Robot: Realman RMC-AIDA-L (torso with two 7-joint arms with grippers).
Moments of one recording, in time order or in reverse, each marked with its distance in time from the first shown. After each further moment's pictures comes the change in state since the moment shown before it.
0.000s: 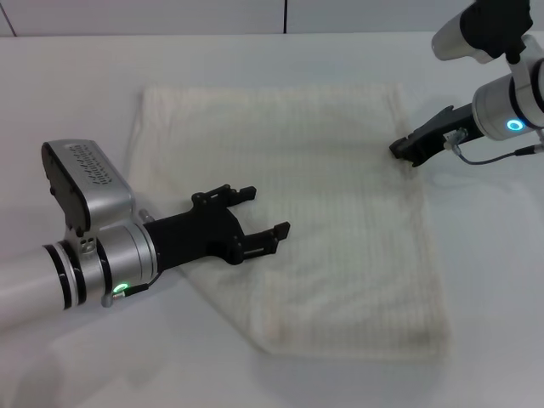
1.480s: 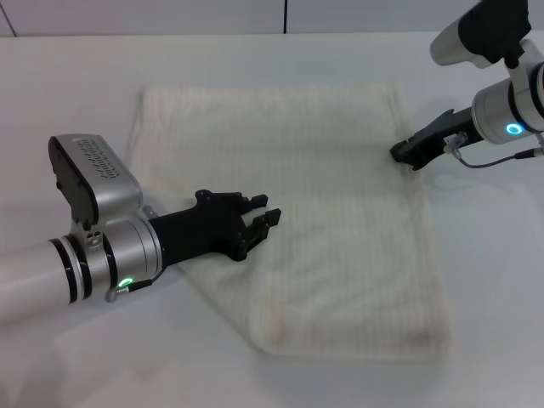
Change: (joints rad) left arm -0.019 -0.001 -0.001 -0.006 0.005 -0.026 -0.012; right arm 0.000 0.002 -0.001 0.012 -0.006 0.011 -0.004
